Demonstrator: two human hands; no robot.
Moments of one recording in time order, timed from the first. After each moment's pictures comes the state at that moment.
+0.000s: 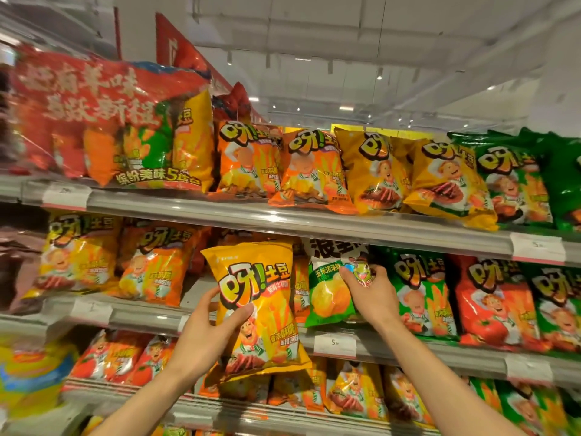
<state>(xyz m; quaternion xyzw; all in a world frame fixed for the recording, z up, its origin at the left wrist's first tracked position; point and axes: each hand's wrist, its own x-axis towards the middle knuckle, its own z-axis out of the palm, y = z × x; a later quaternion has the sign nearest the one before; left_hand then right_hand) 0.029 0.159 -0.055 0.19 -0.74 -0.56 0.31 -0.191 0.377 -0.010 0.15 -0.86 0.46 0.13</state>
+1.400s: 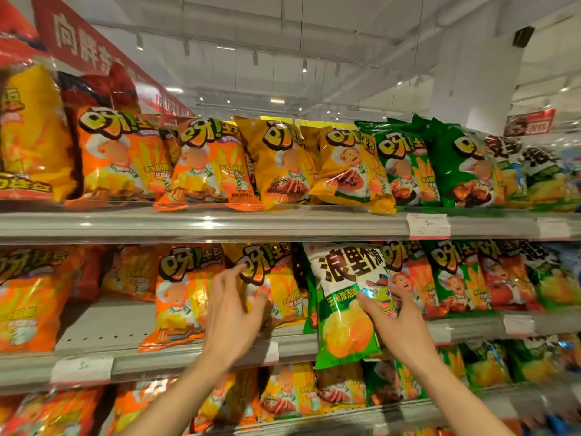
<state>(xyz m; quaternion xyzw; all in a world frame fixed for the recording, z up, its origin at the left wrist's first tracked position) -0.116 0.282 -0.033 0.06 -0.84 -0.36 0.40 -0.179 0.551 -0.021 0.06 -0.83 0.54 0.14</state>
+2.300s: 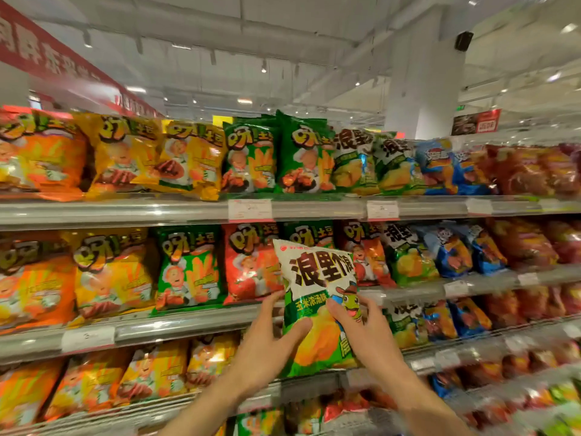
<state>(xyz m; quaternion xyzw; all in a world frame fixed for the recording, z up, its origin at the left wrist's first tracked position) -0.131 0.646 -0.038 -0.05 -0.83 -0.54 0.15 -0.186 0.832 -0.034 0.05 -0.79 0.61 0.08</state>
